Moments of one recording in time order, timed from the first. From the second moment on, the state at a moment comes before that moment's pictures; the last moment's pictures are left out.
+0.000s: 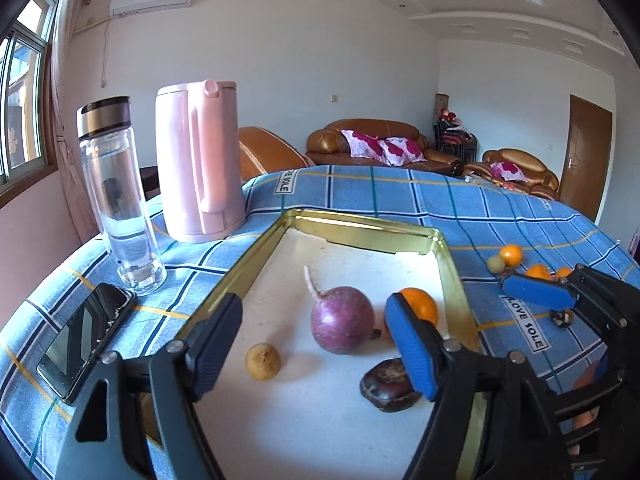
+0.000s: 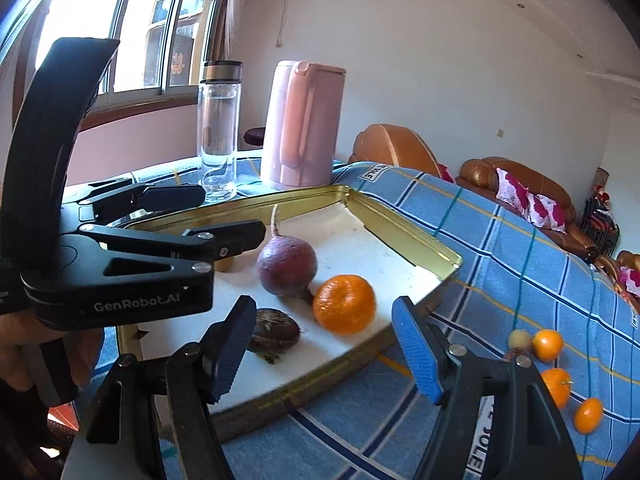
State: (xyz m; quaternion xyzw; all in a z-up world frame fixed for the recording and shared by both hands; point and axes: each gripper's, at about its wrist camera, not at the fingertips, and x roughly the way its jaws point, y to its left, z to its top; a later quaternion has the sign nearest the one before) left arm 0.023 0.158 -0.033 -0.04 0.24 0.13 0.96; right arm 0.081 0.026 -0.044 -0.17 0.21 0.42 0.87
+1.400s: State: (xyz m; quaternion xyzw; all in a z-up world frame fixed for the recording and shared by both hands) left arm 0.119 -0.021 -0.024 0.04 0.30 -0.02 0.95; right arm 0.191 -0.155 -0.057 -0.07 0.34 0.19 0.92
